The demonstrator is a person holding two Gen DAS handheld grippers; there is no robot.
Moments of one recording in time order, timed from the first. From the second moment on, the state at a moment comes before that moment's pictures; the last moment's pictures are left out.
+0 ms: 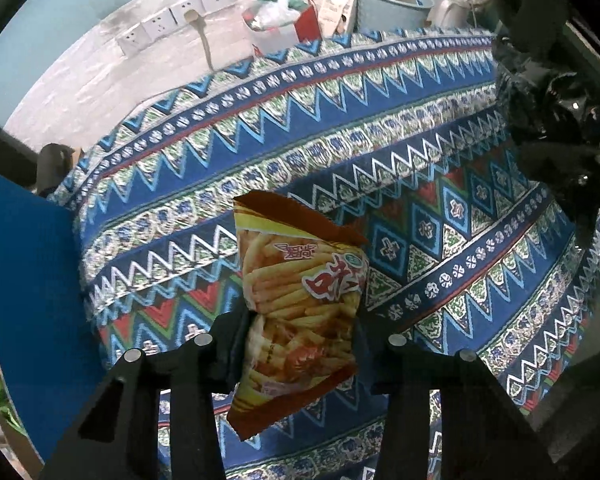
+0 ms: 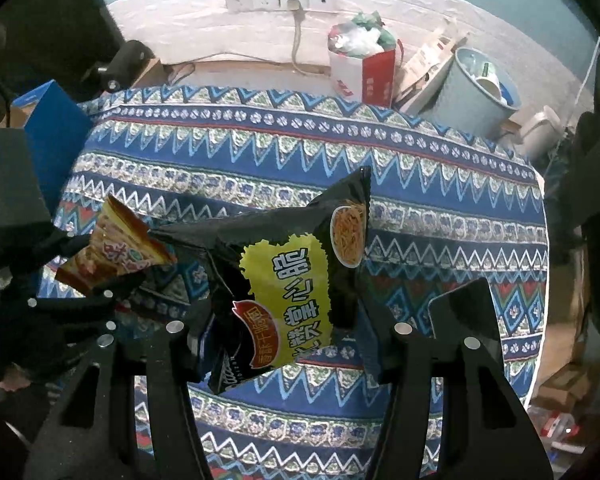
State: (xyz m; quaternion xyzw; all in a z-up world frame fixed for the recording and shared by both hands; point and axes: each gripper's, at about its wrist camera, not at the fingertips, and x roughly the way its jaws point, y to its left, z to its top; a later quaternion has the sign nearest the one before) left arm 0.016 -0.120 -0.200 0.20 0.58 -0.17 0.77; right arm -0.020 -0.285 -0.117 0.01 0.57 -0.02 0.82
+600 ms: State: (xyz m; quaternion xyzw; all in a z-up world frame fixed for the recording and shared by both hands) left arm 0.011 -0.081 -0.124 0.18 0.53 -0.15 0.82; right arm -0.007 -0.250 -0.079 0.02 0.53 0.02 0.85
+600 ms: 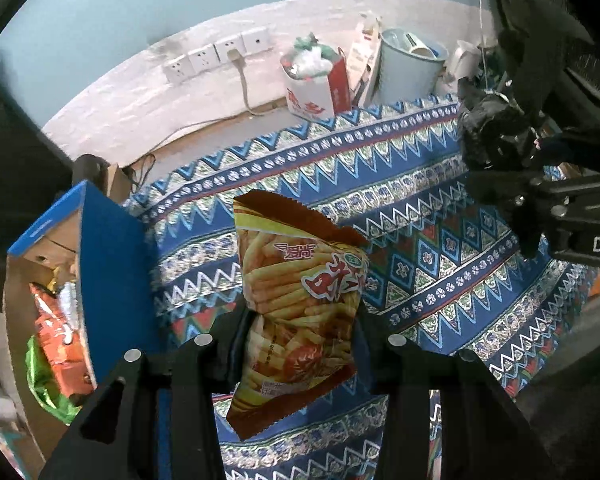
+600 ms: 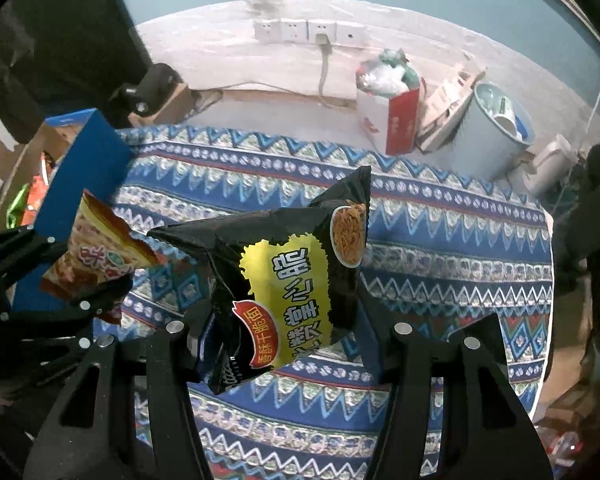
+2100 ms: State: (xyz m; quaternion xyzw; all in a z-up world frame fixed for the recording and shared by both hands) left arm -0.003 0.124 -0.055 0.05 0.48 -0.02 0.87; right arm 0.073 -0.049 -0.038 -0.03 0.49 0.16 0.86
